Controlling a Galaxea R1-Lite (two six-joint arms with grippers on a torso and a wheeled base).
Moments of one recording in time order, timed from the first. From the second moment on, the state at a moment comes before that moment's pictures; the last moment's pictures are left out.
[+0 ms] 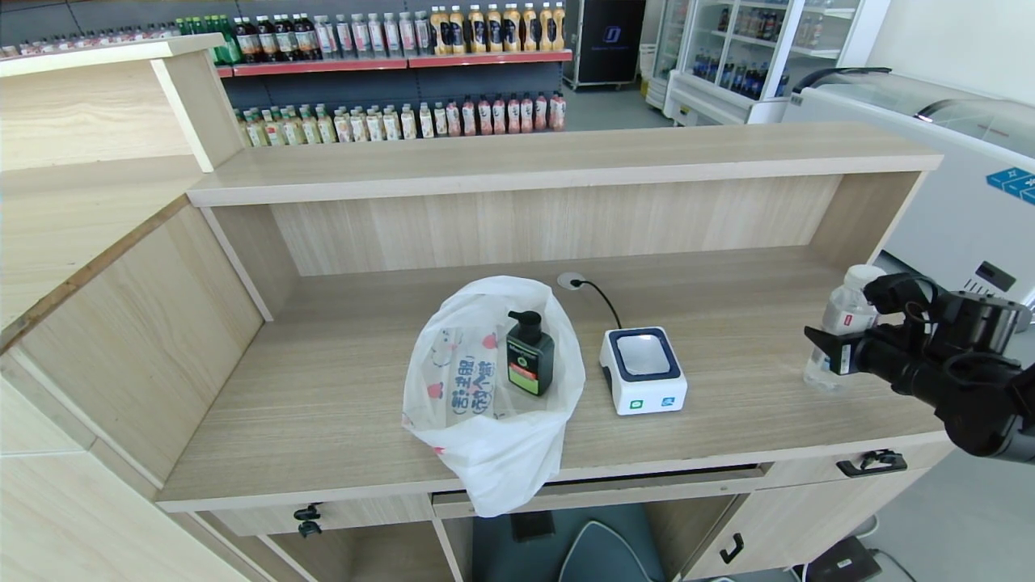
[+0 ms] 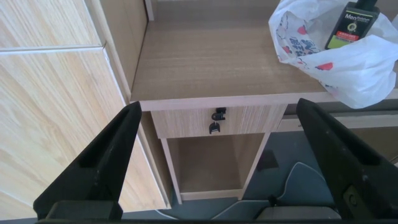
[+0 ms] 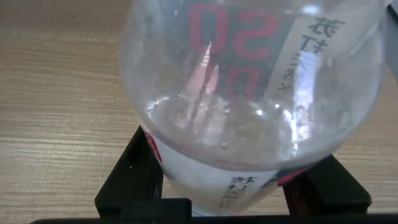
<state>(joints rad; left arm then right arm) 0.00 0.00 0.00 0.00 0.00 0.00 -0.25 2.11 -0.82 -1.11 0.27 -0.25</state>
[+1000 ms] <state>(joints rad) 0.00 0.00 0.00 0.00 0.00 0.00 0.03 1.35 -1.00 -0.19 0.90 0.26</state>
